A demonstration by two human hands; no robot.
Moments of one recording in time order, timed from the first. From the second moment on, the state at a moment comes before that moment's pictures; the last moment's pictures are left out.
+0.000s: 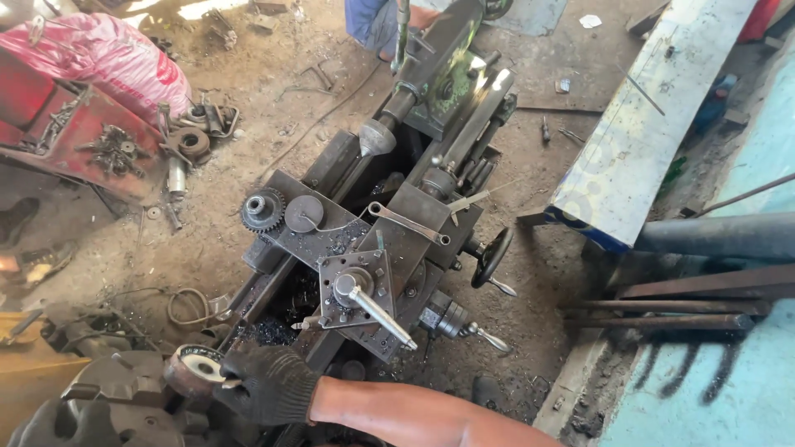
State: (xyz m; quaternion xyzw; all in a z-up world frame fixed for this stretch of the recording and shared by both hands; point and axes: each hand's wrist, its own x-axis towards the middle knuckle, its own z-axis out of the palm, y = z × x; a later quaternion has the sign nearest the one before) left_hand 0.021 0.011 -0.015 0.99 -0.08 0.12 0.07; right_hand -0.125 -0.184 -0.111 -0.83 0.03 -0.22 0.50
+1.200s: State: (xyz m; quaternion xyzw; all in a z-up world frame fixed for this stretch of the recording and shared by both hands) left_hand -0.016 -0.021 0.019 0.99 -0.04 0.08 0.08; right_hand -0.153 -0.154 -0.156 -0.78 -0.12 -0.26 0.56
